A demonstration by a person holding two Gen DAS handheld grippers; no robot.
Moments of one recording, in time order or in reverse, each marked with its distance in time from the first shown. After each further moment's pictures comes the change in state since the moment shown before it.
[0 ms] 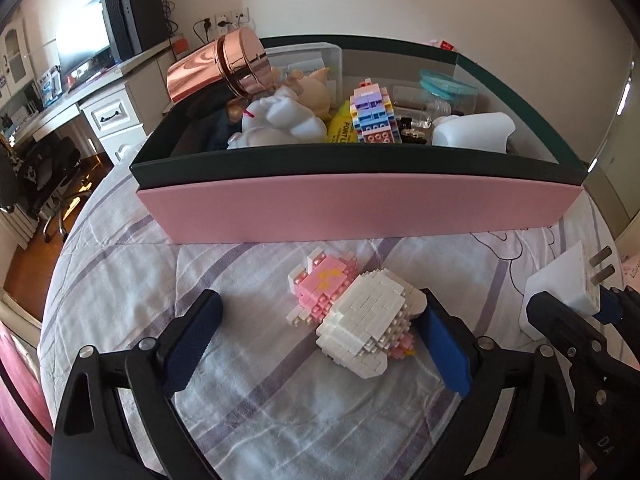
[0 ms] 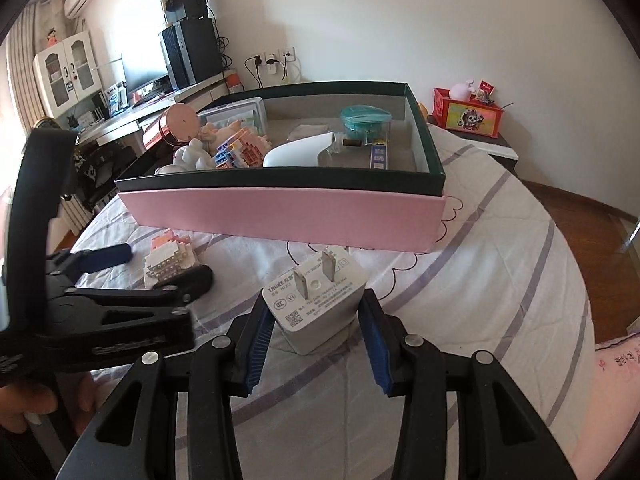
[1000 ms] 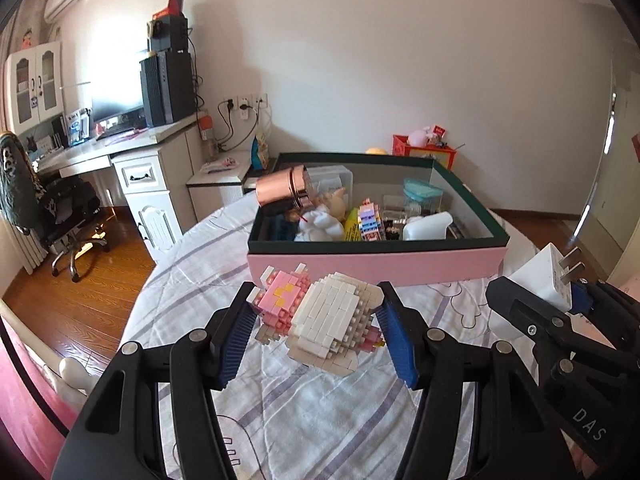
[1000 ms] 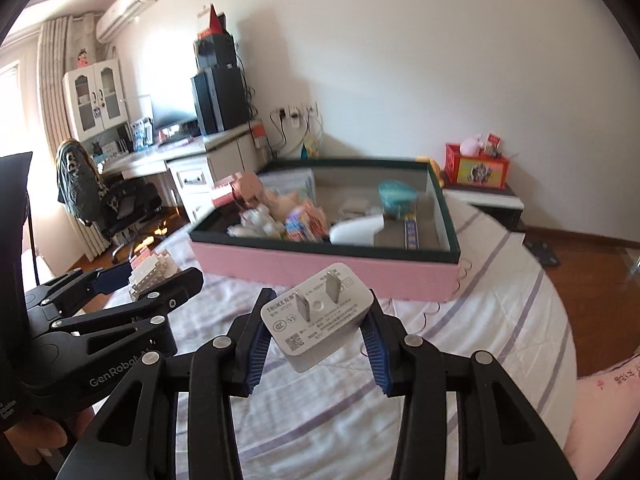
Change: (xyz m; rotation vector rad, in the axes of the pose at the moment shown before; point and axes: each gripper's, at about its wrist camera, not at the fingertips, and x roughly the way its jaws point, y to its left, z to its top) left arm -0.138 0.032 -0.033 -0.032 -0.333 0.006; right arm -0.071 0.053 0.001 -0.050 -0.234 0.028
